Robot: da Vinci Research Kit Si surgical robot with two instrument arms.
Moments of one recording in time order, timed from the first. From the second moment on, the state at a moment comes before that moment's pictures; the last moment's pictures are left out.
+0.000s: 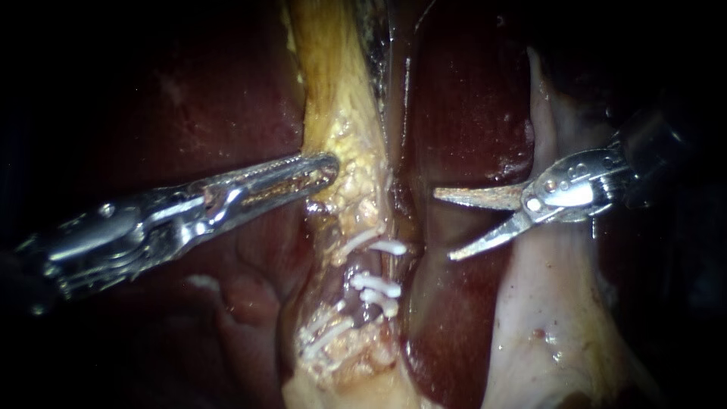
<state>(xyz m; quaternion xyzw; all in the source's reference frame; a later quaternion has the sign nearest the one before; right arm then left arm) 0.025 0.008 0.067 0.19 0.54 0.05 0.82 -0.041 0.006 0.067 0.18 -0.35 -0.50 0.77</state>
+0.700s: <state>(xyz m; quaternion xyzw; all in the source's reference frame) 0.029 0.000 0.074 0.35 0.48 0.14 0.79 -0.035 0.008 0.060 0.17 -0.36 -0.51 0.76</state>
